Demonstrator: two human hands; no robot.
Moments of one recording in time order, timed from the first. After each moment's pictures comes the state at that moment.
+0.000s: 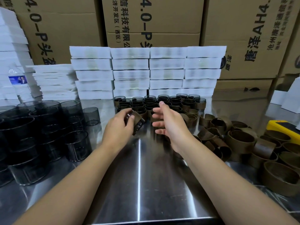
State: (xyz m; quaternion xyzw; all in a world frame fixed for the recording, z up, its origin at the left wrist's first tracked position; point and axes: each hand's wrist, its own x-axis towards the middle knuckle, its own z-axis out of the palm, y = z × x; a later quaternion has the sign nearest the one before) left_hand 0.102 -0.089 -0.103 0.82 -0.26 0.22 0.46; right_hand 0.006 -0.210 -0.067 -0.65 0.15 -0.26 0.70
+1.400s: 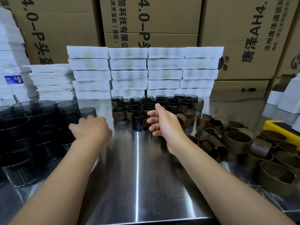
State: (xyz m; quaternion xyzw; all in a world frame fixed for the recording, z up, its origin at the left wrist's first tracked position) left_hand 0.111 -0.056 -0.071 0.99 -0.06 0.11 -0.01; right_hand 0.004 -0.205 -0.066 -0.66 0.15 -0.24 0.70
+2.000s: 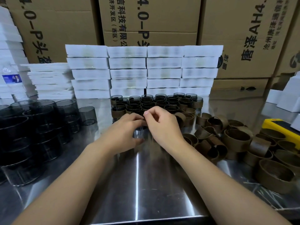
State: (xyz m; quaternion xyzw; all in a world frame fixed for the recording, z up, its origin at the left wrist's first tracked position) left_hand 0.089 -0.085 -0.087 0.85 -0.48 0.14 0.17; right_hand 0.003 -0.205 -0.079 -0.85 0.09 -0.35 0.39
